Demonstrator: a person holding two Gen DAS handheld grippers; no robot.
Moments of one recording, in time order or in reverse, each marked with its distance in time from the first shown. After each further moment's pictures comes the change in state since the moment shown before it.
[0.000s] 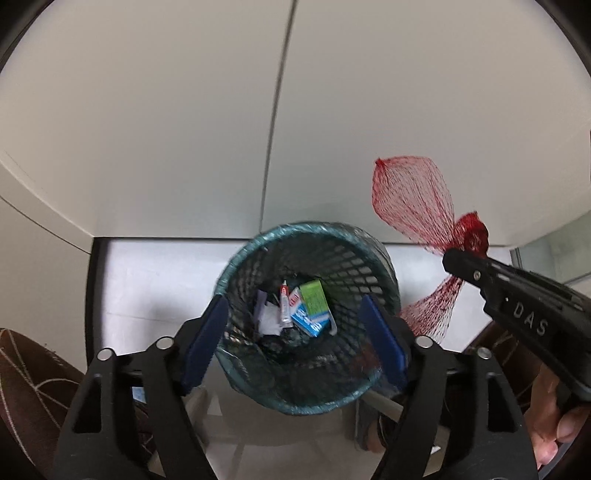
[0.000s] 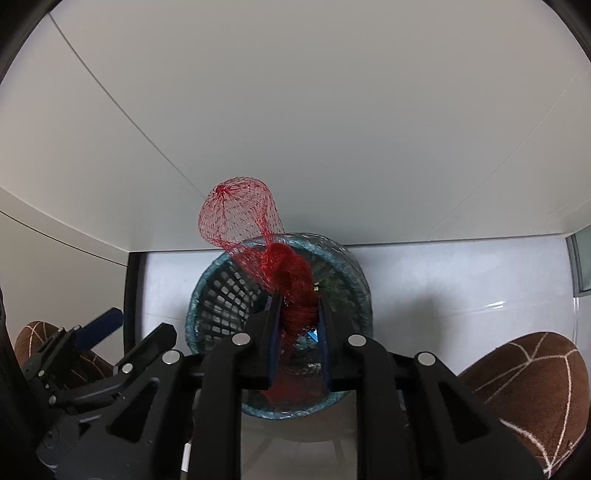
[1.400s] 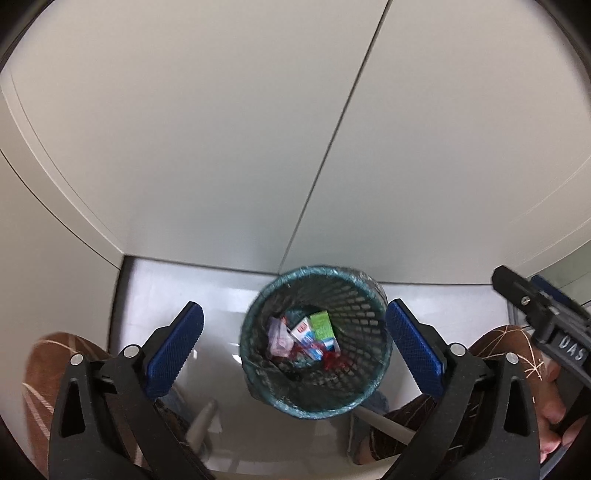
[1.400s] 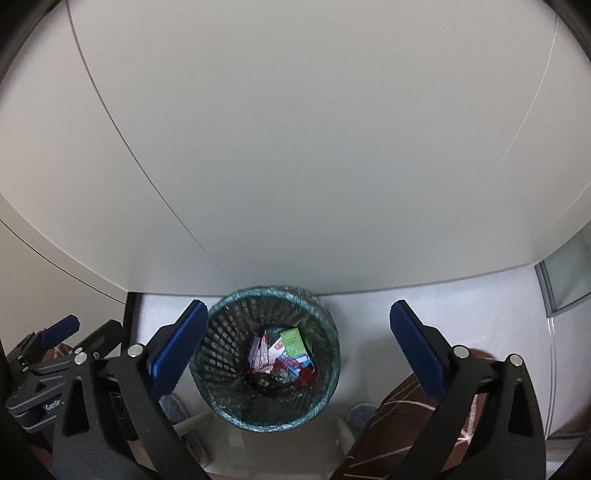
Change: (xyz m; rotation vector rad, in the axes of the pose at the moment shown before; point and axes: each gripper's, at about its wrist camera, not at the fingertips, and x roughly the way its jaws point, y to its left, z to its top) left arm -0.094 0.026 0.019 -0.057 -0.144 0.023; right arm -0.112 0.000 0.006 -0.003 -0.220 -0.082
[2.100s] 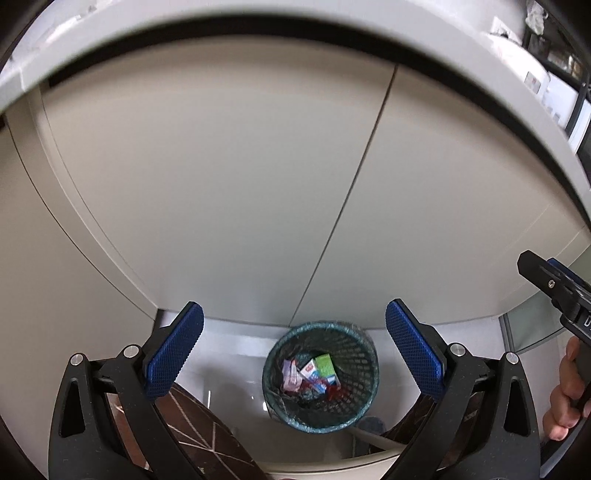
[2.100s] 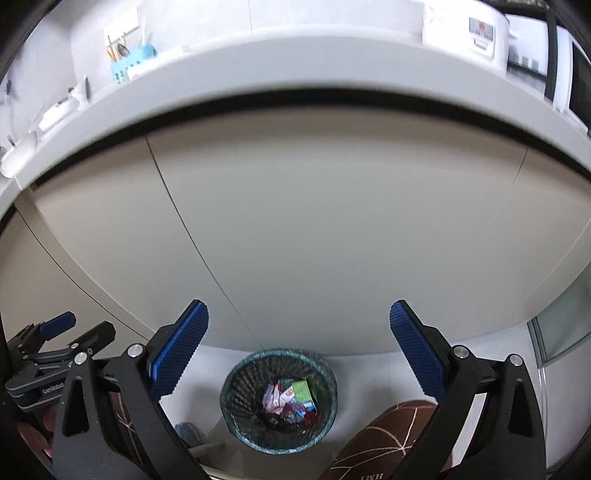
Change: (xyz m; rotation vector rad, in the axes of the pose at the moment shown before) left arm -0.147 -0.001 0.052 0.020 -0.192 0.019; right arm -0.143 0.012 0.062 -0.066 -0.233 0.050
